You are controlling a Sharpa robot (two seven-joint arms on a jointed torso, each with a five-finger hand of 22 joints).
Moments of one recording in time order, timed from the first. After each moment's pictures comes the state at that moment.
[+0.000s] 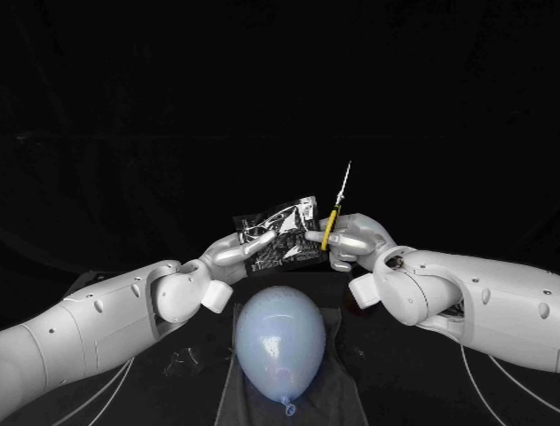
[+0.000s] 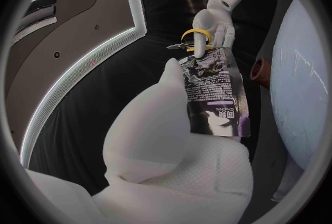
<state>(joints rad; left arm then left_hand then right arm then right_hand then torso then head) 1.22 -0.54 -0.02 1.07 0.16 0.32 0.22 1.61 -0.05 -0.10 0.29 0.05 0.75 0.20 0.37 0.28 1.00 0.20 0.10 0.07 0.93 0.16 0.13 0.21 0.17 0.86 0.29 0.15 0.07 1.35 -0.76 -0.12 1.49 -0.13 -0.42 0.27 1.31 -0.04 0.60 -0.07 0.05 1.05 0.11 0.26 0.55 1.25 0.11 0.12 0.09 1.46 -0.03 1.42 1.10 0.08 1.37 0.07 1.22 1.30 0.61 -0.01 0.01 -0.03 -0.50</state>
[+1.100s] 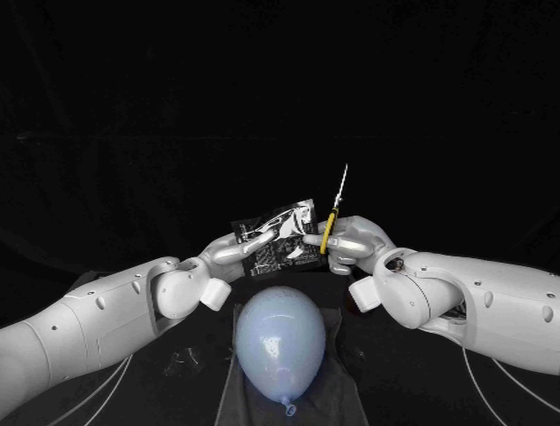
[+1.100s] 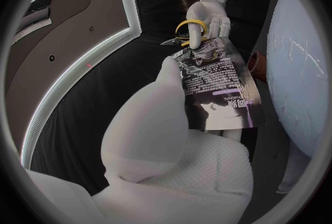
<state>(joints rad) 1.23 -0.52 -0.01 1.03 0.13 0.31 0.18 1.58 -0.08 -0.11 0.29 0.05 0.73 0.19 0.34 0.26 1.00 0.20 0.07 0.06 0.92 0.17 0.12 0.21 0.17 0.85 0.29 0.12 0.06 1.34 -0.76 -0.12 1.51 -0.14 -0.41 0.26 1.31 -0.04 0.60 -0.08 0.04 1.04 0.12 0.26 0.55 1.25 0.11 0.12 0.09 1.47 -0.03 1.42 1.10 0.07 1.37 0.07 1.22 1.30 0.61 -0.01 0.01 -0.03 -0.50</state>
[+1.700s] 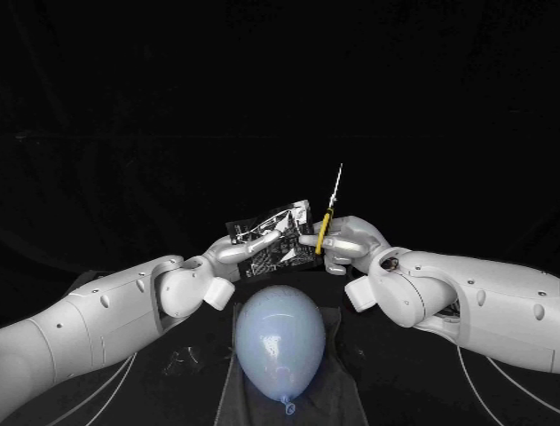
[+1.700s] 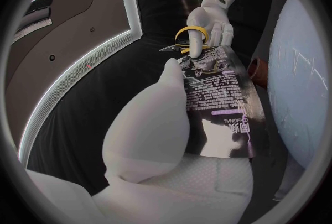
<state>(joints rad) 1.23 -0.51 -0.01 1.03 0.13 0.33 0.17 1.60 -0.05 -0.09 0.28 0.05 0.77 0.20 0.34 0.26 1.01 0.20 0.07 0.06 0.93 0.16 0.12 0.21 0.17 0.85 0.29 0.12 0.07 1.34 -0.74 -0.12 1.50 -0.15 -0.40 0.25 1.31 -0.04 0.60 -0.08 0.05 1.05 0.11 0.26 0.55 1.25 0.11 0.11 0.09 1.47 -0.03 1.42 1.10 0.07 1.37 0.07 1.22 1.30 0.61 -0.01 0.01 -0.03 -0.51</state>
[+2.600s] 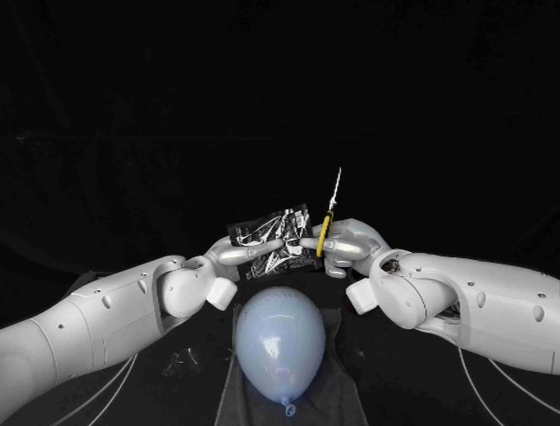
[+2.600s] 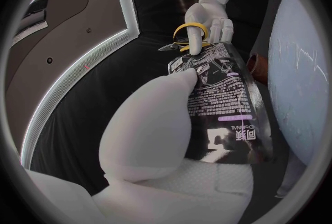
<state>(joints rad) 1.23 -0.51 -0.01 1.04 0.11 0.28 0.17 1.62 -0.10 0.54 0.23 0.05 0.94 0.18 0.42 0.27 1.20 0.13 0.06 0.06 1.08 0.11 0.12 0.19 0.18 0.95 0.26 0.14 0.07 1.34 -0.75 -0.12 1.49 -0.15 -0.38 0.24 1.29 -0.04 0.62 -0.08 0.05 1.00 0.14 0.24 0.56 1.26 0.11 0.07 0.07 1.47 -0.02 1.42 1.11 0.08 1.36 0.08 1.19 1.28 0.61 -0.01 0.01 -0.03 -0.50</state>
